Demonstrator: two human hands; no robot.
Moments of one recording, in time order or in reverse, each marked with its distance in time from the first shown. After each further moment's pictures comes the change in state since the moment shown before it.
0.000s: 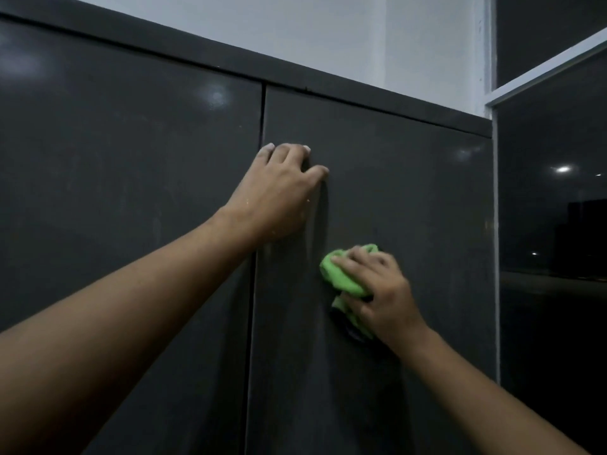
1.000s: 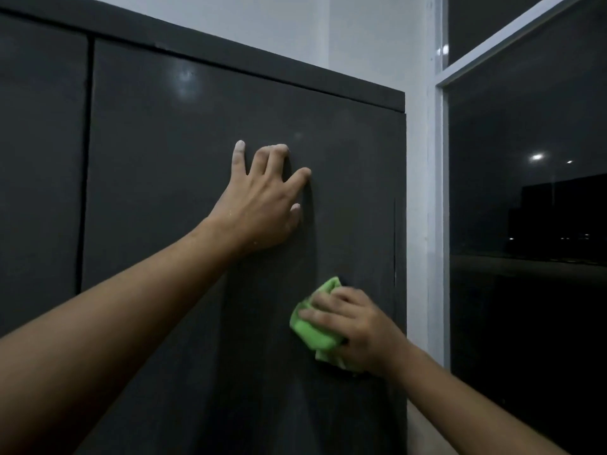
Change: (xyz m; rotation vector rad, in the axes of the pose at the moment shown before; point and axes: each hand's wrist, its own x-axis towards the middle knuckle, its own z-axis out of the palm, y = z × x) left_hand 0.077 0.144 0.056 0.017 -0.044 -0.001; right_hand -0.103 0.140 -0.060 -0.033 -0.282 -0.283
